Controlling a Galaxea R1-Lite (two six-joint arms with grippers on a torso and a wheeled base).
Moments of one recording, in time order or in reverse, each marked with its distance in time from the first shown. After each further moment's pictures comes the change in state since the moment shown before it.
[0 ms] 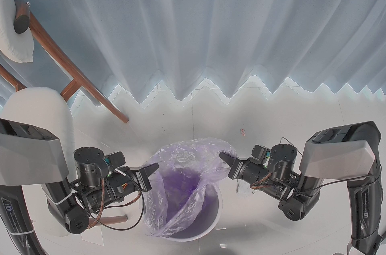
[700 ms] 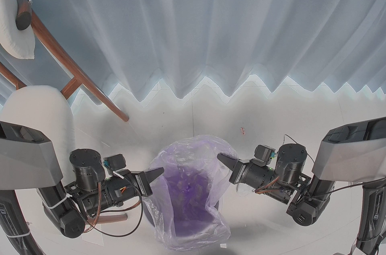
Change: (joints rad) left arm -0.033 -0.057 0.043 -0.001 -0.074 -0.079; right arm 0.062 -0.137 0.116 0.000 0.004 -0.011
